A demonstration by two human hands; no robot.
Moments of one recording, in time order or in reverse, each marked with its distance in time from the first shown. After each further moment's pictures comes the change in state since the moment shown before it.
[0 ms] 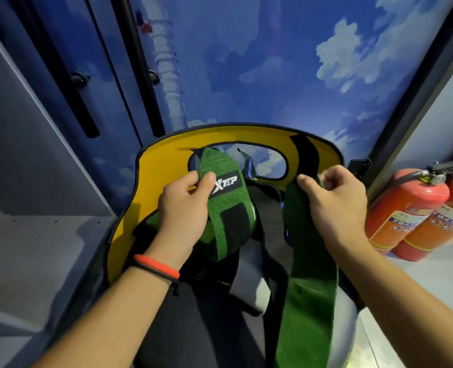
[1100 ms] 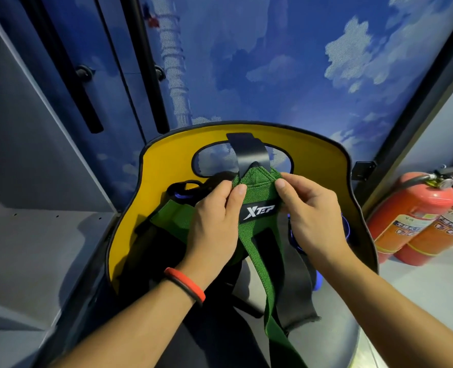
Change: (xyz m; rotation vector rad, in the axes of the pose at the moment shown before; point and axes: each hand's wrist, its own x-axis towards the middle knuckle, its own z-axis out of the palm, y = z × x) left_hand -0.025 -0.010 0.023 0.271 -0.075 0.294; right_hand -0.030 -0.018 0.022 0.354 -0.388 -0.092
